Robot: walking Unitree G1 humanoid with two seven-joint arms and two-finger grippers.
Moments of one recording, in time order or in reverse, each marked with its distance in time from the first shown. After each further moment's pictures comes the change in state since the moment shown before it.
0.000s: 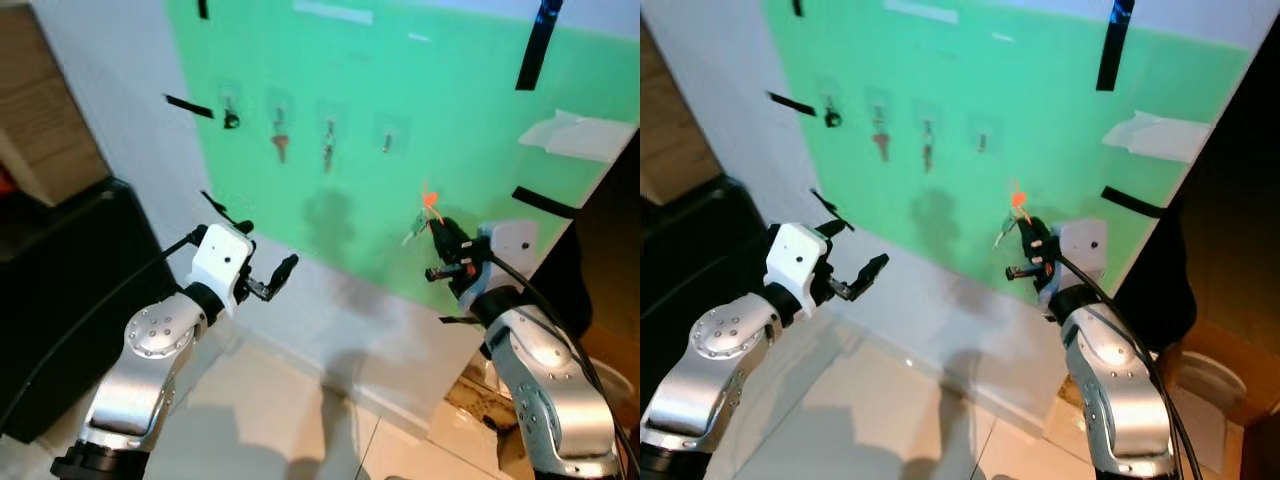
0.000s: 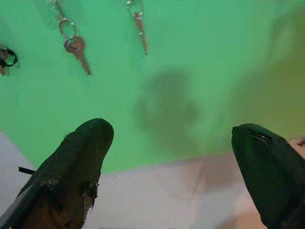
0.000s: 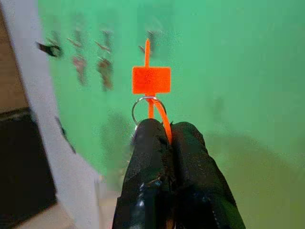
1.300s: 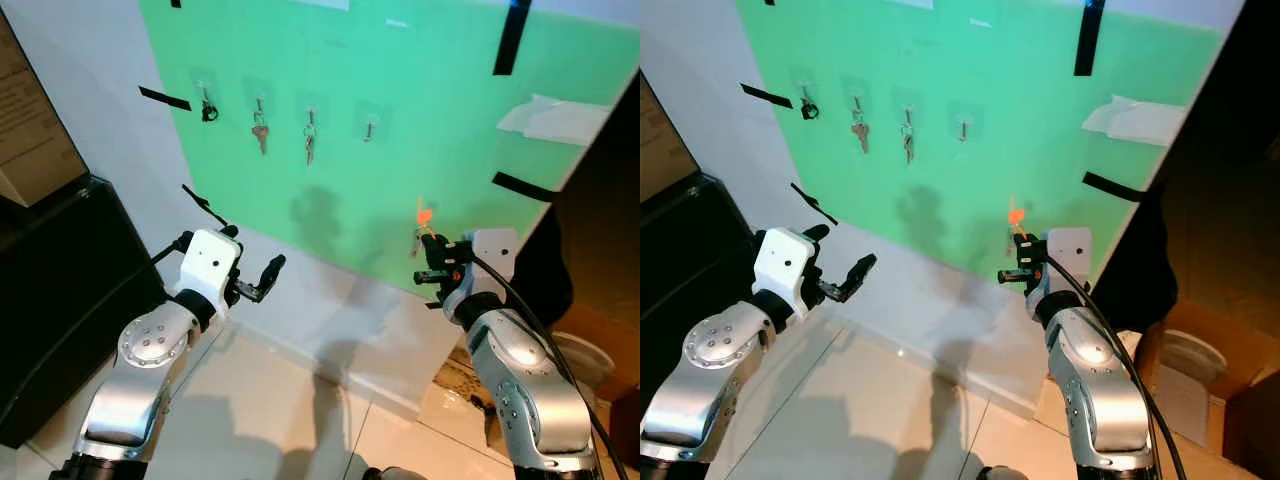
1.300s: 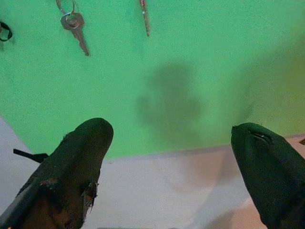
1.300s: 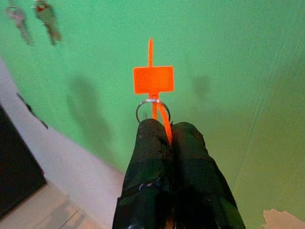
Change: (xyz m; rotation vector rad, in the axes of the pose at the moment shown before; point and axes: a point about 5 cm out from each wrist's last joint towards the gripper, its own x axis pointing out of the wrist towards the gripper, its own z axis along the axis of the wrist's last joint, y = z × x) left arm -0.007 0.002 -0.008 -0.047 0.019 0.122; right arm 0.003 0.005 -0.023 0.084 0.133 -0.138
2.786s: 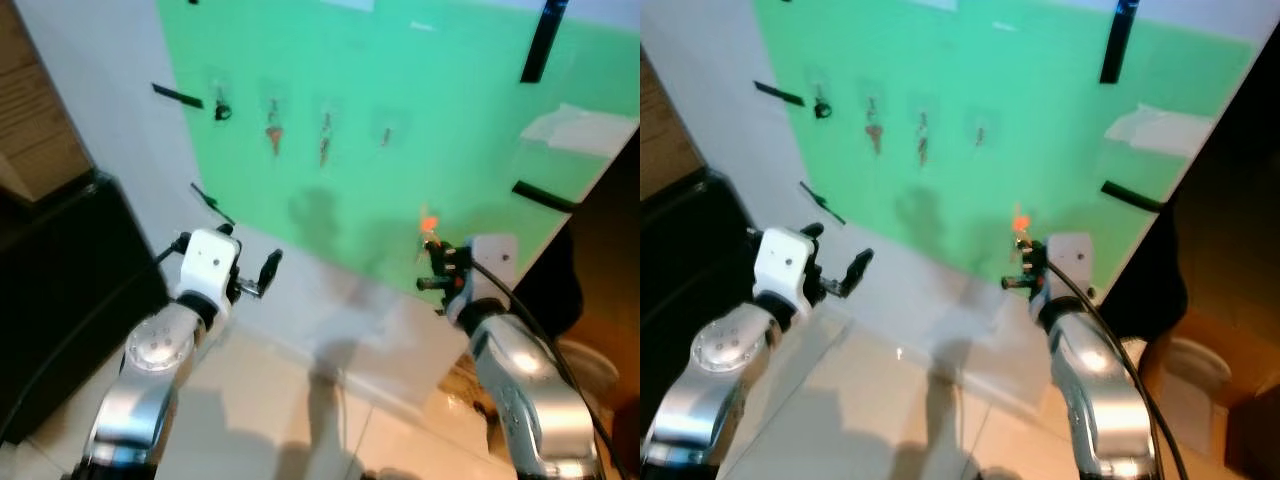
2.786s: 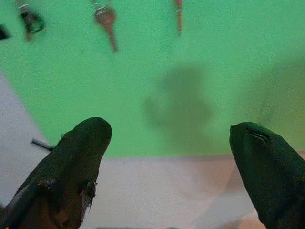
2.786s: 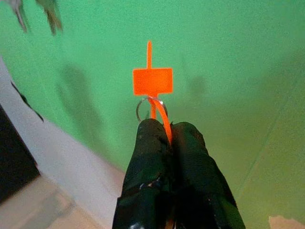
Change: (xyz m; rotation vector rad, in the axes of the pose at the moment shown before) left arm 0.000 0.000 -0.003 -0.026 -0.004 0.081; right arm -0.003 0.002 -0.005 -0.043 0.038 0.011
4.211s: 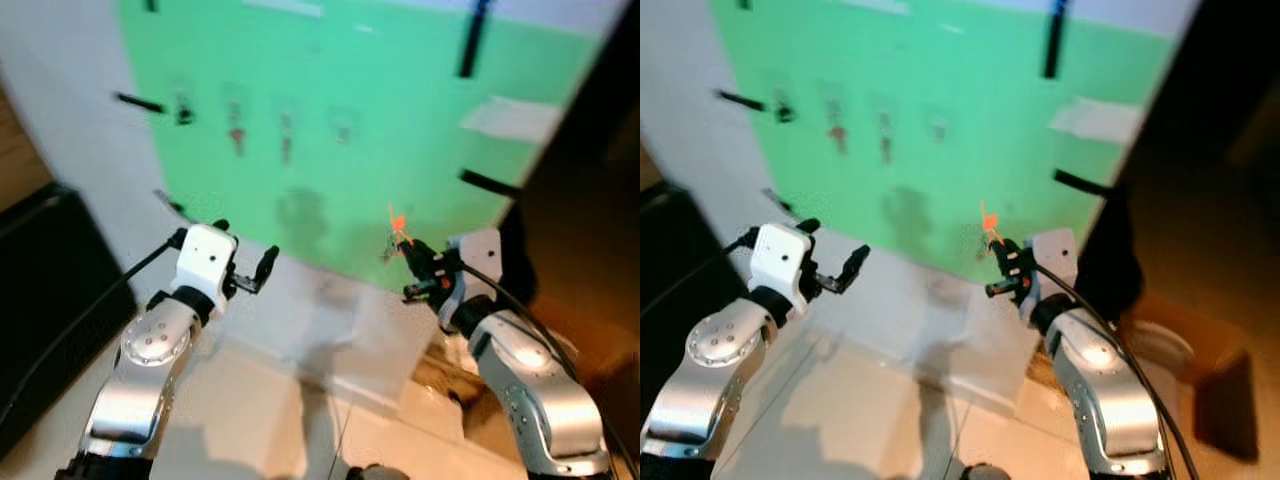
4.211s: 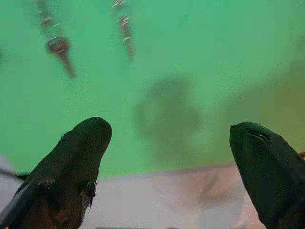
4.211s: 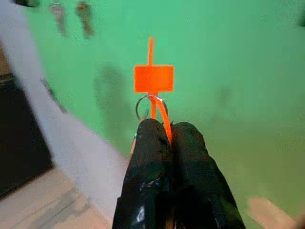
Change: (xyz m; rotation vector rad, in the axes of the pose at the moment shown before) left arm 0.004 0.001 0.007 0.023 -0.021 -0.016; right arm -0.002 0.005 0.006 -0.021 -0.014 0.184
